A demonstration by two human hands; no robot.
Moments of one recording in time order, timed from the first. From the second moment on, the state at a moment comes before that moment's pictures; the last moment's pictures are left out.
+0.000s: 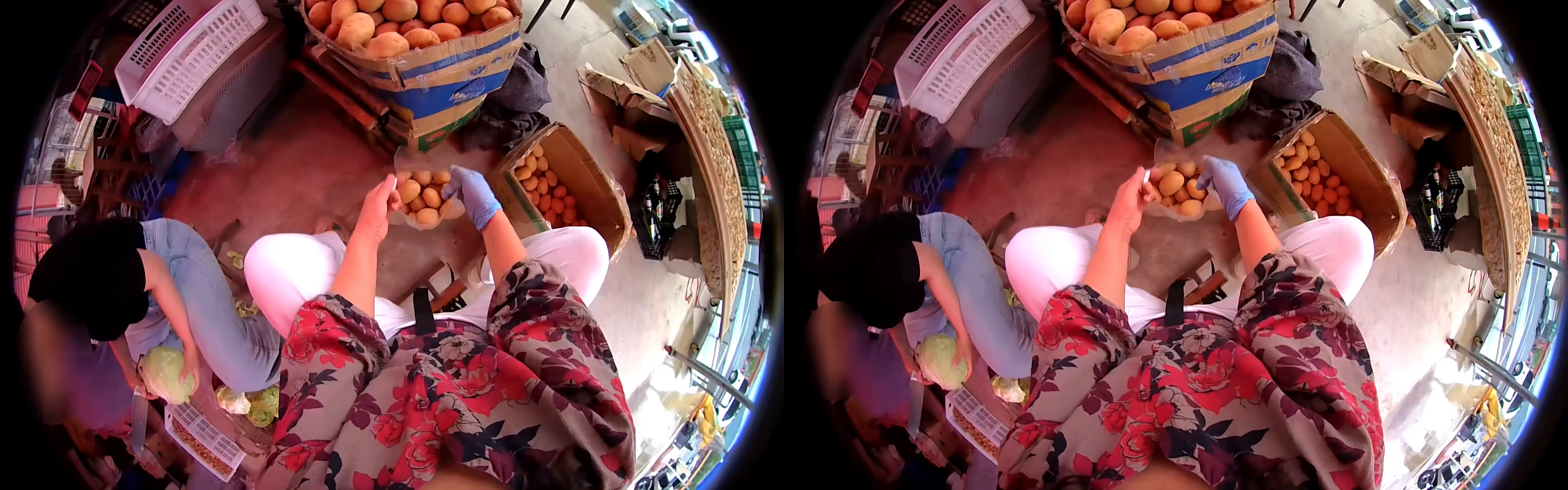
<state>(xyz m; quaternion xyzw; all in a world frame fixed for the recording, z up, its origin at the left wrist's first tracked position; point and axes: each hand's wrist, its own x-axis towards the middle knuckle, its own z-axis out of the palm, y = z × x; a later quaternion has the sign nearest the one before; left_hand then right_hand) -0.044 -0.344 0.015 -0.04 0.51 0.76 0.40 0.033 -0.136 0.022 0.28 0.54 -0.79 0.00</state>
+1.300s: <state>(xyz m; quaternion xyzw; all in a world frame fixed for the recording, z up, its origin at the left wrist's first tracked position) 0.039 -0.502 0.056 -0.20 0.46 0.81 0.29 0.025 -0.182 0.079 0.19 0.33 -0.92 0.05</state>
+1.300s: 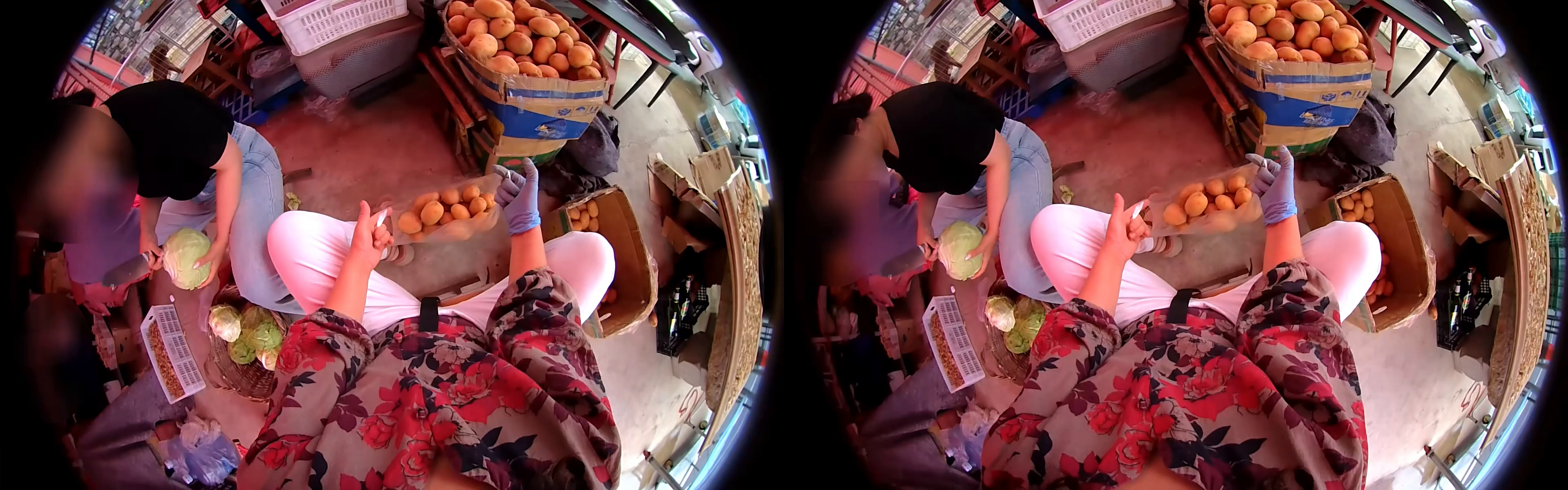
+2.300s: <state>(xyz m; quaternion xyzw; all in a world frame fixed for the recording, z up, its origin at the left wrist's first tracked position) 0.038 -0.479 0.026 -0.20 0.45 0.81 0.32 0.039 -0.164 0.063 0.24 0.35 -0.91 0.03</state>
